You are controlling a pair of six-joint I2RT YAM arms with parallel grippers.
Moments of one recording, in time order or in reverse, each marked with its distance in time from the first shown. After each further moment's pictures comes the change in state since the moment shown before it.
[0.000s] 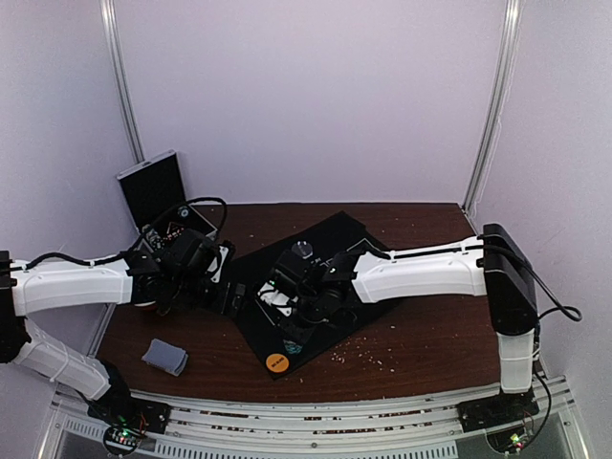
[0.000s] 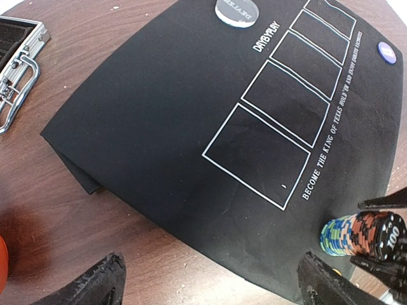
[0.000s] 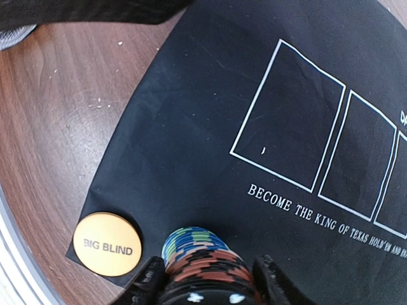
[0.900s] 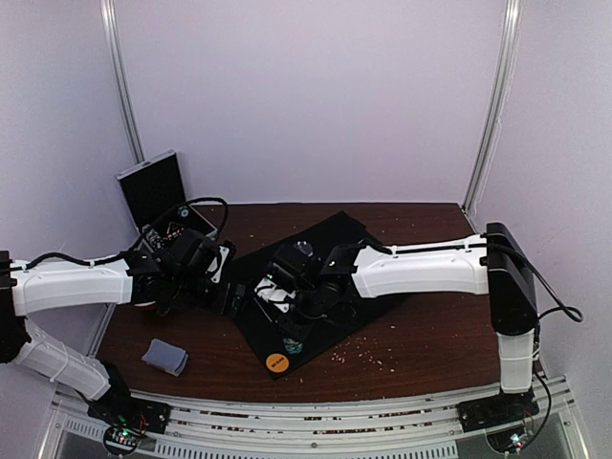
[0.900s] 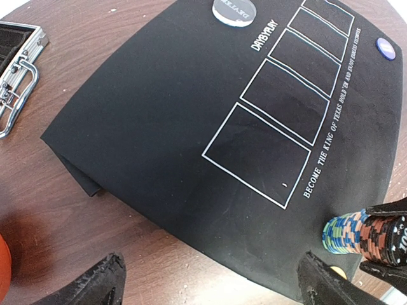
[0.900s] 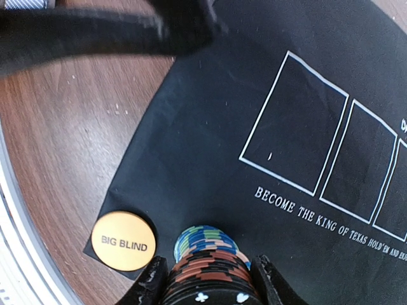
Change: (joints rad) left arm 0.000 0.000 0.000 0.000 0.000 0.023; right arm 0.000 0.000 0.053 -0.053 -0.034 0.002
